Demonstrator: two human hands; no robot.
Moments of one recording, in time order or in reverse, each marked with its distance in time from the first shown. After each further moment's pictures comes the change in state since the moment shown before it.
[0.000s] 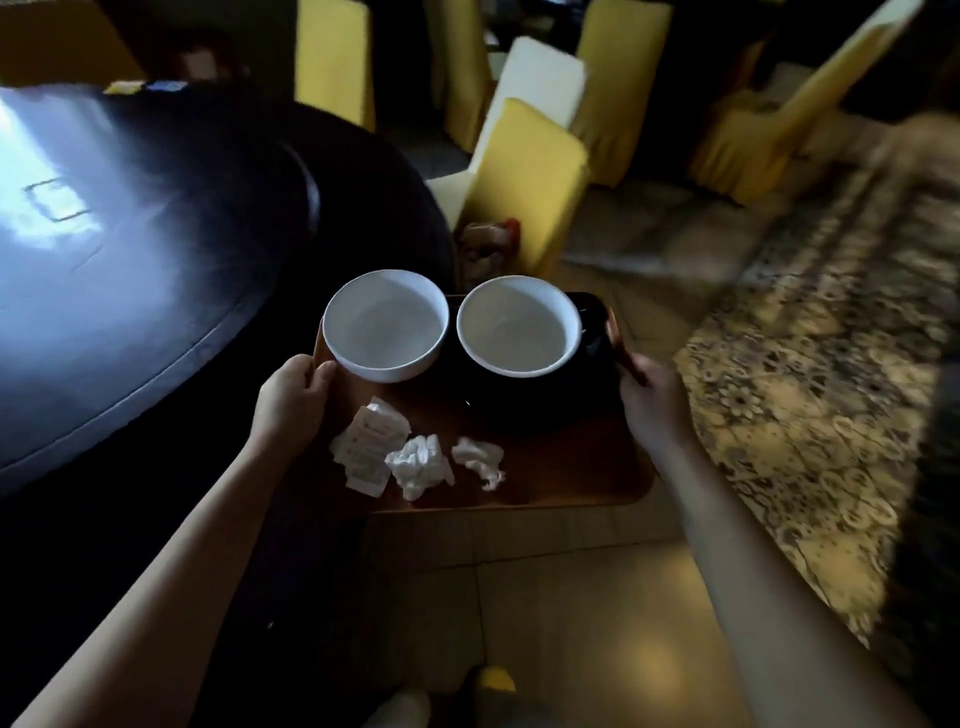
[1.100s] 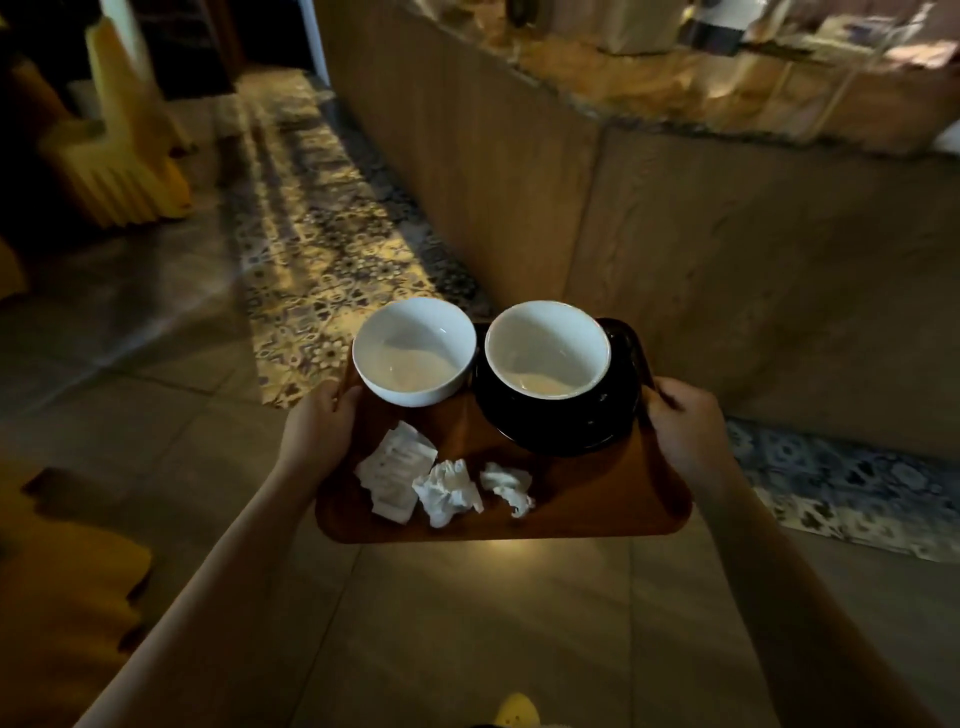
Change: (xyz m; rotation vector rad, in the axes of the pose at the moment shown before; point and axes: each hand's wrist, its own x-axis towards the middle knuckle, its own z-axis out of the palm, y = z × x) left_hand -0.278 0.311 0.287 0.043 -0.895 0.910; right_hand -0.349 0.114 -0.330 -0.110 1.062 0.564
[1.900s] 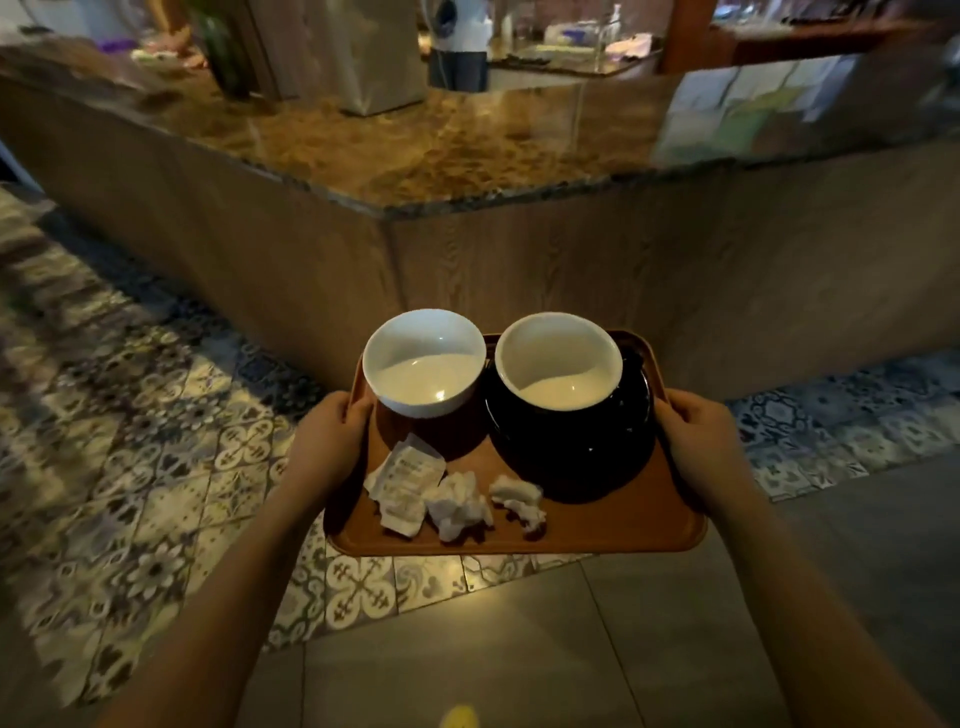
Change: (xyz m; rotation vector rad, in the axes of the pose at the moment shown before) left_hand 0.300 0.253 0.206 -0.027 -0.329 0.347; right_hand 0.263 0.078 -0.102 0.054 0.426 0.180
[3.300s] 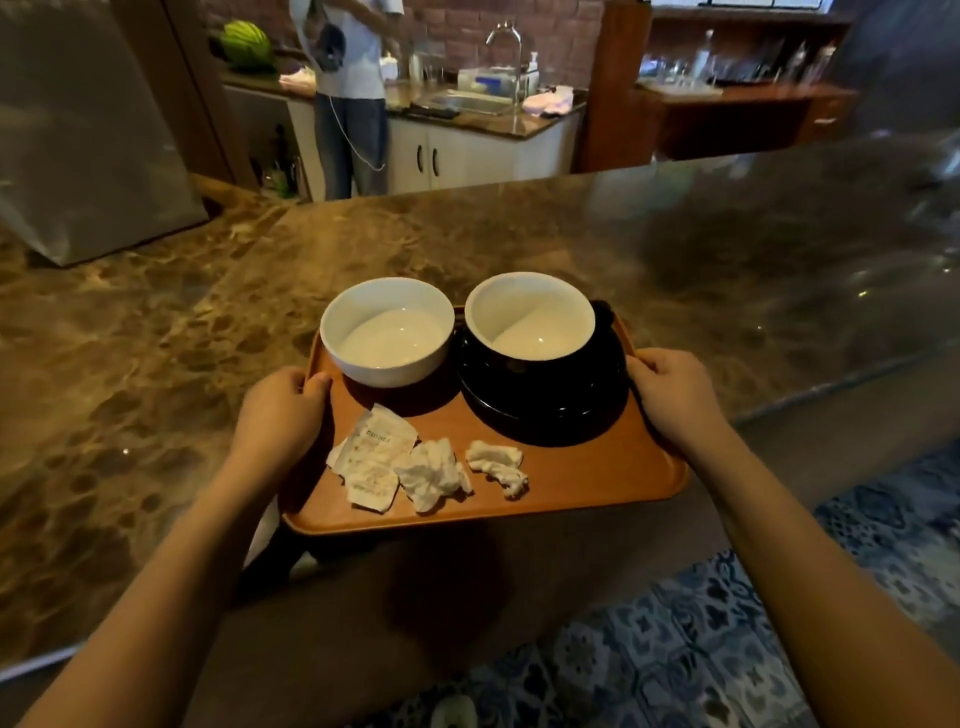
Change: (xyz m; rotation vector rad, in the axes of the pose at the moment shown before) left_hand 0.529 0.336 0.232 0.058 0.044 0.032; right_hand 0.653 0.024 -0.103 -0.316 0.089 -0.064
